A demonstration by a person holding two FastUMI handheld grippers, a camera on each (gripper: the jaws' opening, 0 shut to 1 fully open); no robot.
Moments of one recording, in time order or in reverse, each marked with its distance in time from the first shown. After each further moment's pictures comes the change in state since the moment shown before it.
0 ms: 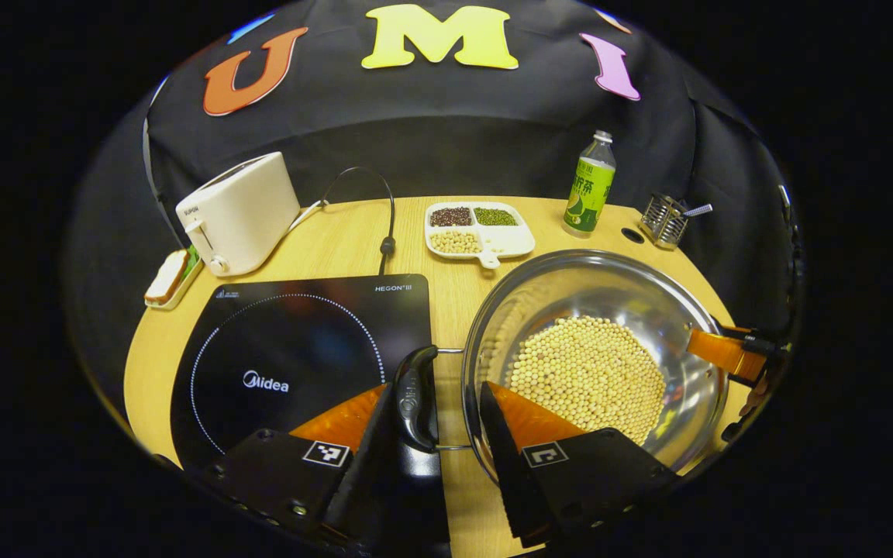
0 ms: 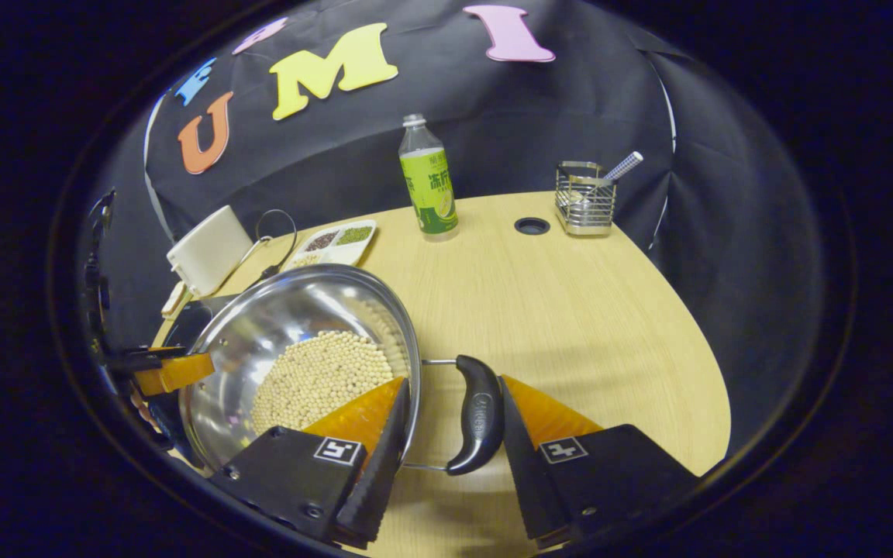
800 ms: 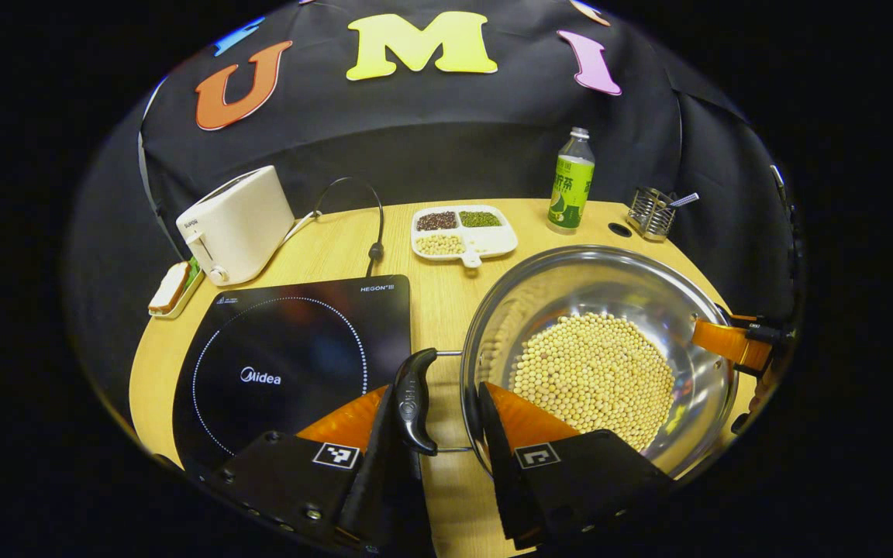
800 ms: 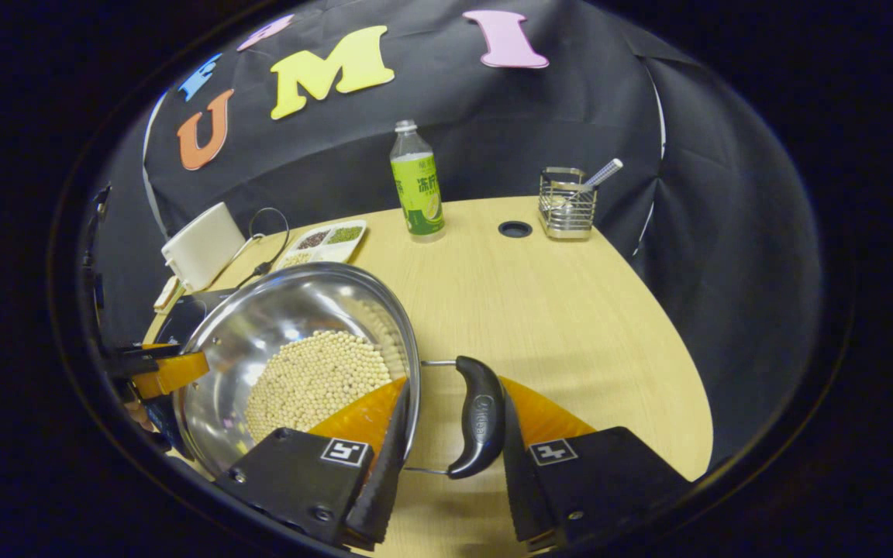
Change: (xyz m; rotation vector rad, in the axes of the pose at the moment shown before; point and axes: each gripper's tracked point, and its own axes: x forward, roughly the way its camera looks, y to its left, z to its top) left arm -0.020 -0.019 -0.002 0.023 -0.052 -0.018; right arm -0.032 -0.018 -0.002 -0.015 -0.028 -0.056
